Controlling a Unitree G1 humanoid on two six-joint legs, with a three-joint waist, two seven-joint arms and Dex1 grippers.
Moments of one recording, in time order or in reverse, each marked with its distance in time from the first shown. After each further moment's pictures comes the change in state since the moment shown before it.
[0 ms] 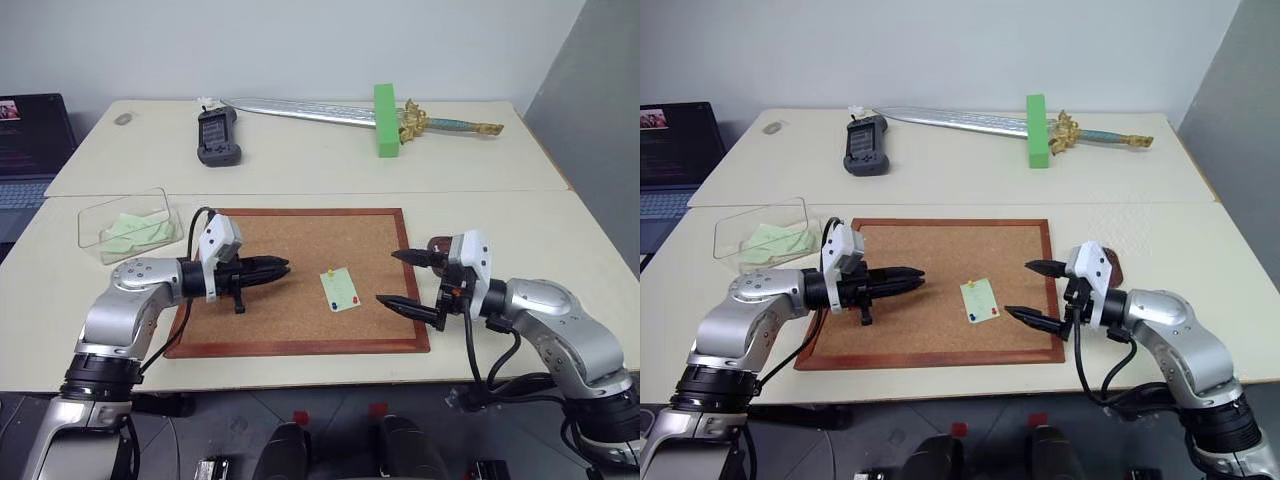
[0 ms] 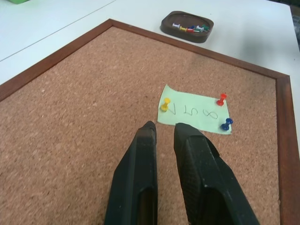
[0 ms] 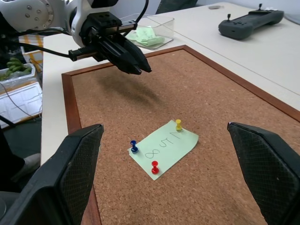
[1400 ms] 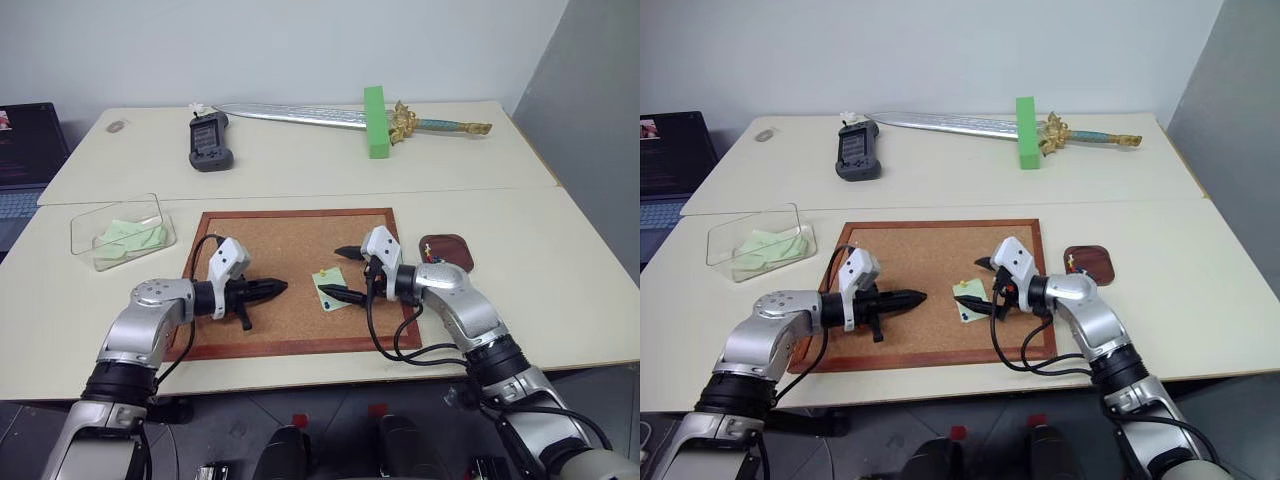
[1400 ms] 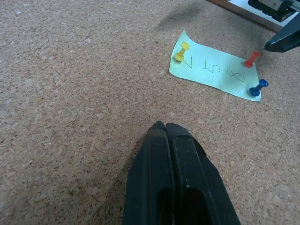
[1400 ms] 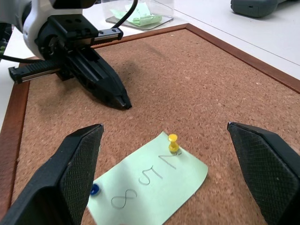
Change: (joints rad) left arm 0.022 -0.064 -0.040 0.146 0.091 -0.009 0.050; right arm -0.309 0.370 0.210 0.574 -0.320 -0.209 -0.020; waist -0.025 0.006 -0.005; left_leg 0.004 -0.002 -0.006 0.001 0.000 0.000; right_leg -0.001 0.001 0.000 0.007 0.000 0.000
